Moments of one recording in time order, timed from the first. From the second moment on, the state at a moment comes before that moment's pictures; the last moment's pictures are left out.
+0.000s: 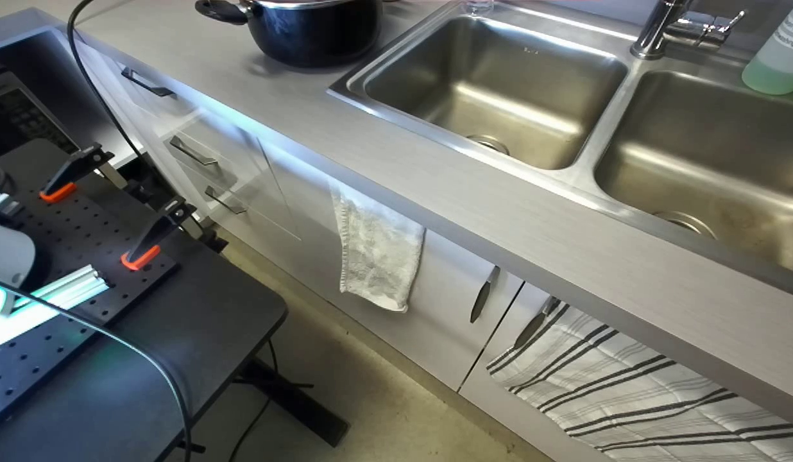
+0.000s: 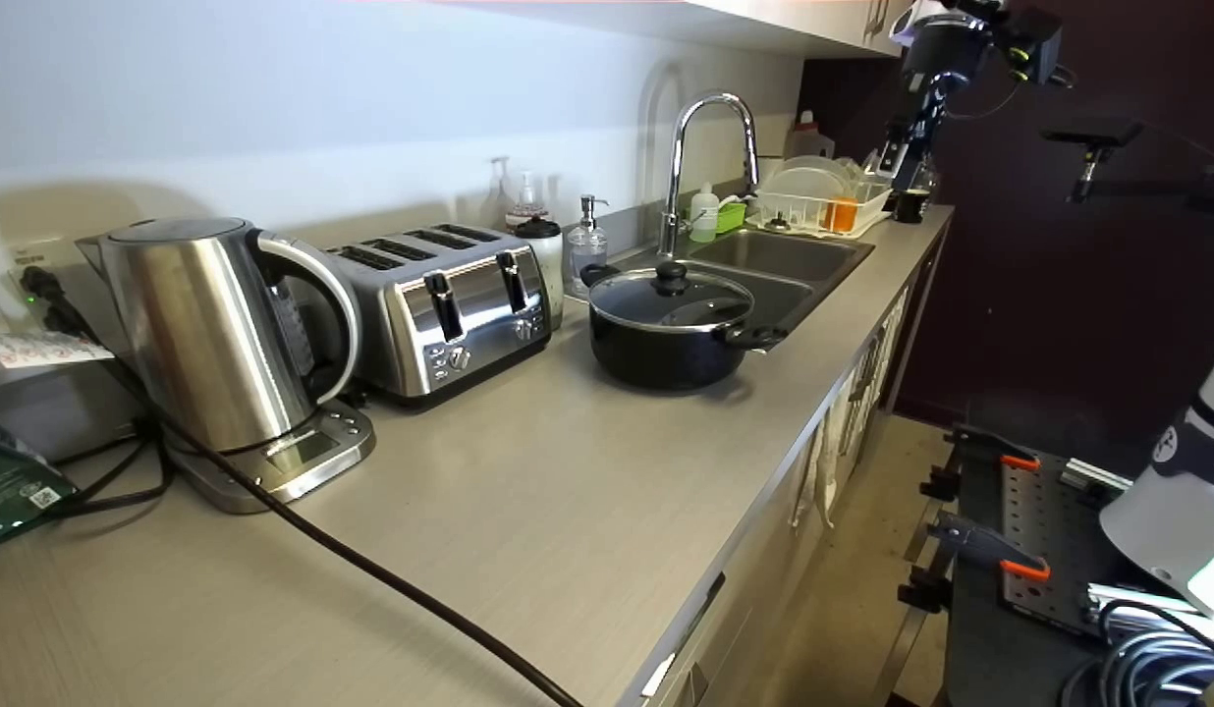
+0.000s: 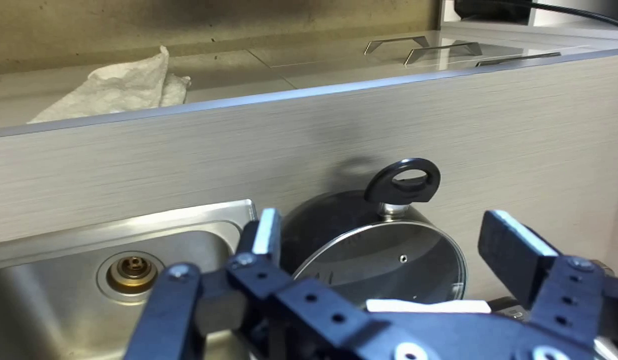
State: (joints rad) arm -0.09 -0.62 -0.33 -2.56 0.09 2.01 -0.26
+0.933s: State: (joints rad) arm -0.09 -0.33 -0.08 -2.53 -0.05 2.37 -0.04
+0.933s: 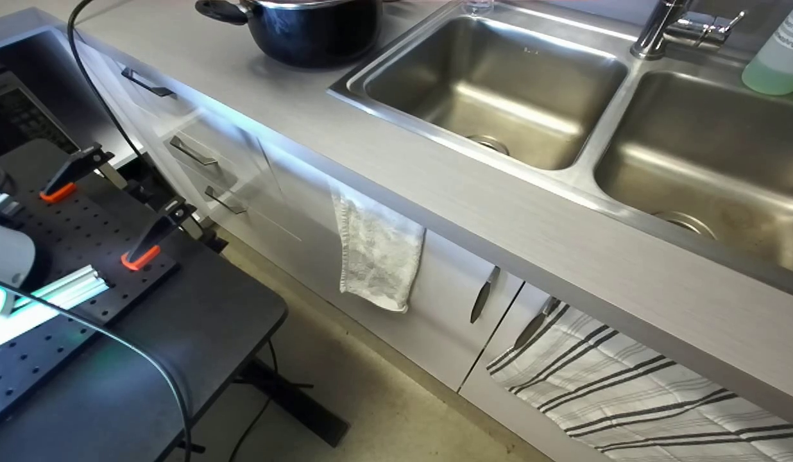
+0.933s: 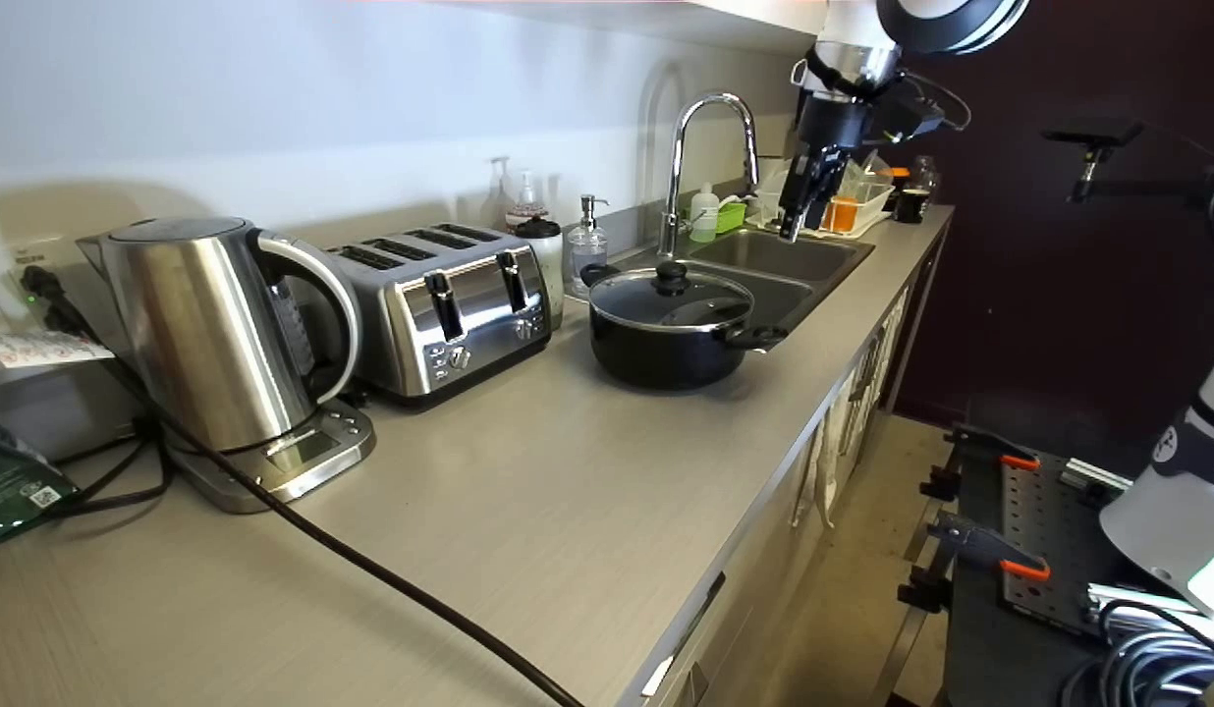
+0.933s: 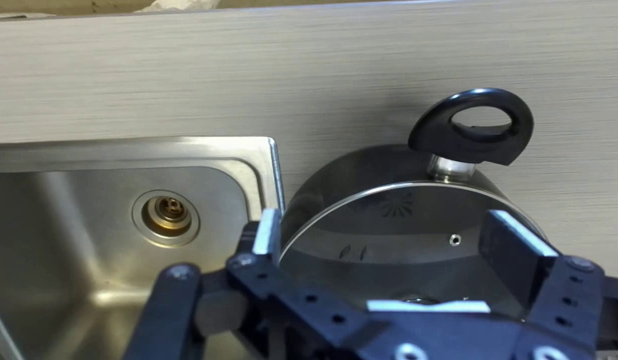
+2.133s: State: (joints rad) arm -0.04 0.12 -0.04 -2.17 -0.12 2.42 0.05
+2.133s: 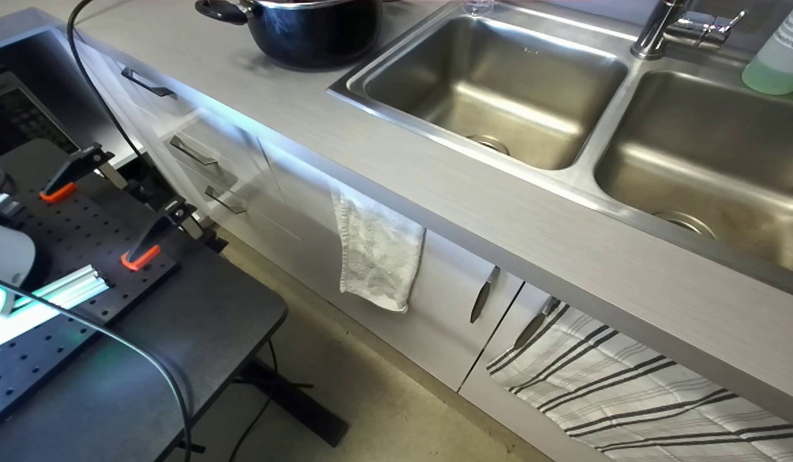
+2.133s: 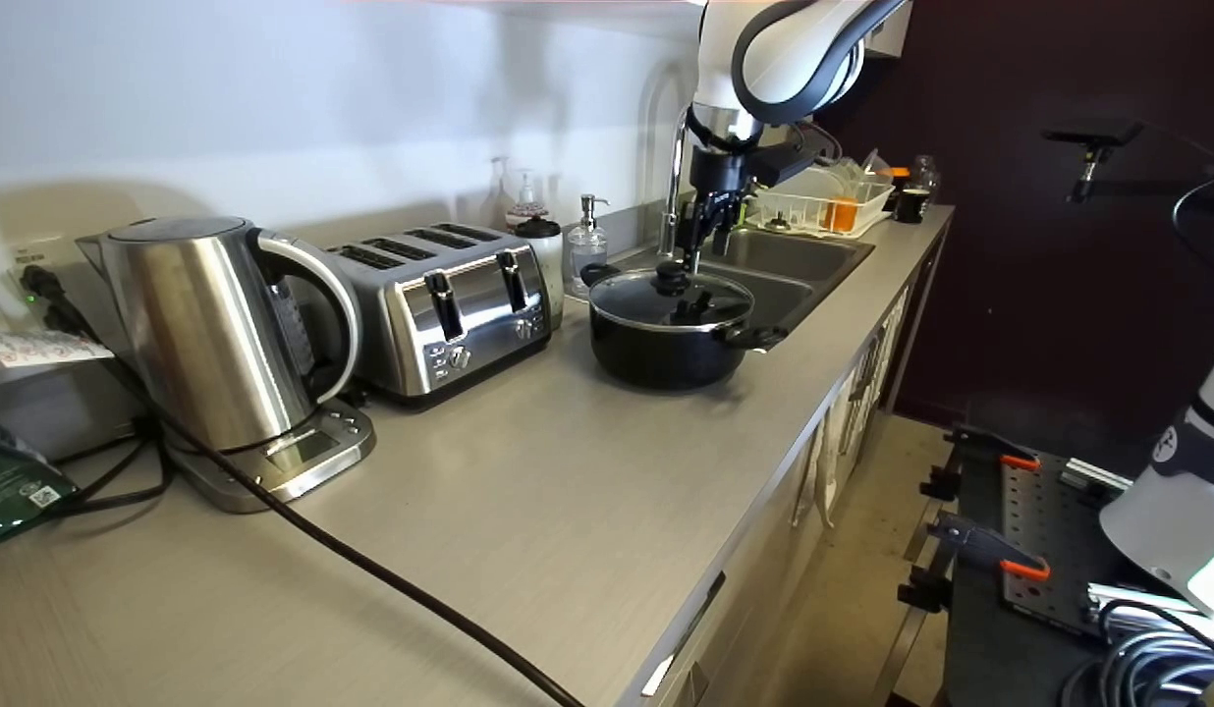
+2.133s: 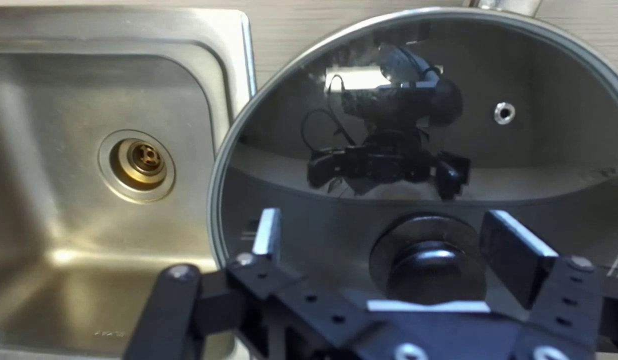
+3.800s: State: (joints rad) arm -0.02 0.19 -0.02 -2.10 -0.12 2.44 0.01
